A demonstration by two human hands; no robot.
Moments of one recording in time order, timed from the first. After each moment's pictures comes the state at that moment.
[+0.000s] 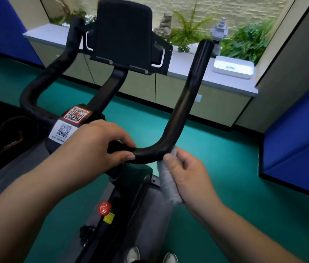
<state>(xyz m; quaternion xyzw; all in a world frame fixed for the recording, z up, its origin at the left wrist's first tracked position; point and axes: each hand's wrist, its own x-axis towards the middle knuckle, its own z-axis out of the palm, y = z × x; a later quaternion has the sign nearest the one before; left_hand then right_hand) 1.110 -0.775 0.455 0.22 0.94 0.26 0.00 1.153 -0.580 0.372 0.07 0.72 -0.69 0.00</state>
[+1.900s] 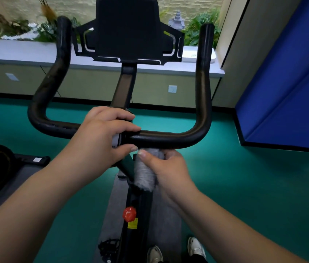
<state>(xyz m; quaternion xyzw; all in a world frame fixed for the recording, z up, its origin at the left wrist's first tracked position) 1.055 -0.875 0.431 0.39 0.89 0.22 -0.06 1.138 -0.743 0.363 0.22 0.51 -0.83 -0.07</state>
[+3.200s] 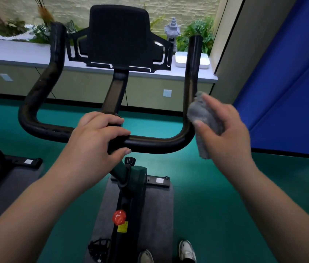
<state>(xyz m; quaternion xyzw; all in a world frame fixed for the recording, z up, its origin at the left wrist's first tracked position) 1.071 -0.861 0.428 0.35 0.91 0.19 -0.09 1.168 -0.624 0.431 0.14 0.84 -0.46 -0.26</state>
